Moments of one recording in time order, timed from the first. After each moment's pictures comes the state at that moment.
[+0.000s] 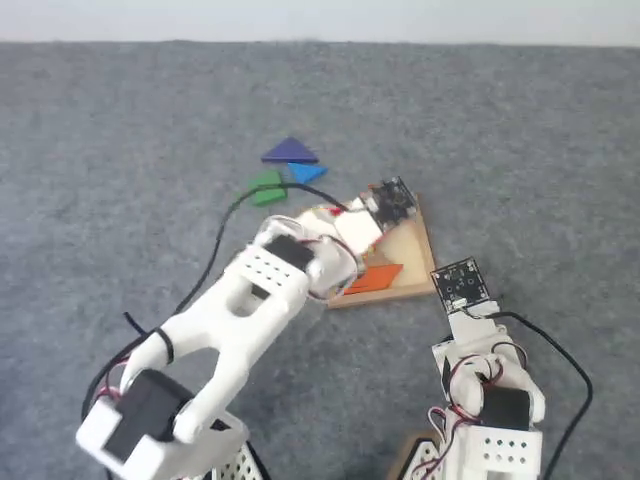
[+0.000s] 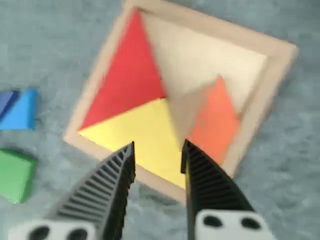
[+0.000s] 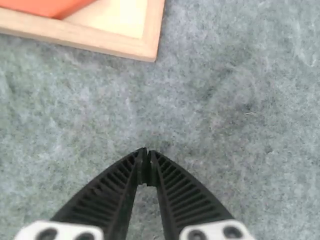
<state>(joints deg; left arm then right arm) 25.9 -7.9 42.4 39.4 -22.6 1.9 -103.0 95.5 75.3 24.2</state>
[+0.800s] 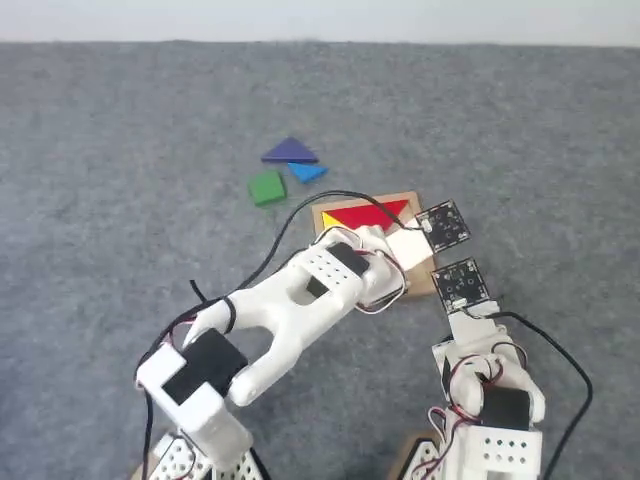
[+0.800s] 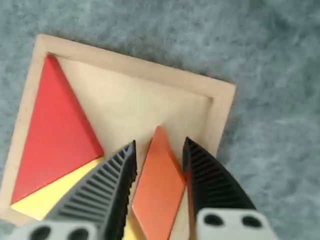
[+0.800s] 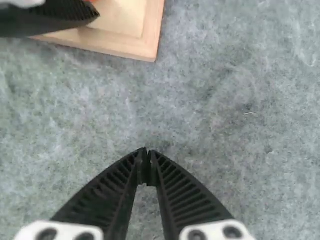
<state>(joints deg) 35.4 10.5 31.7 33.9 -19.0 1.9 -103.0 95.5 75.3 24.2</state>
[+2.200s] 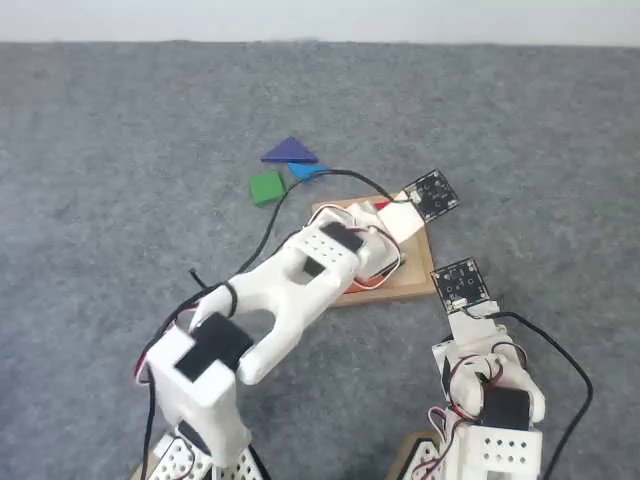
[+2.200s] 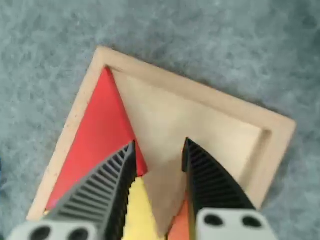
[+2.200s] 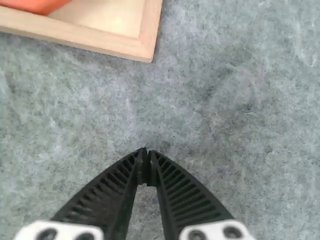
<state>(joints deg) 30.9 16.5 24.4 32.0 -18.2 1.9 -103.0 95.5 75.3 24.2</state>
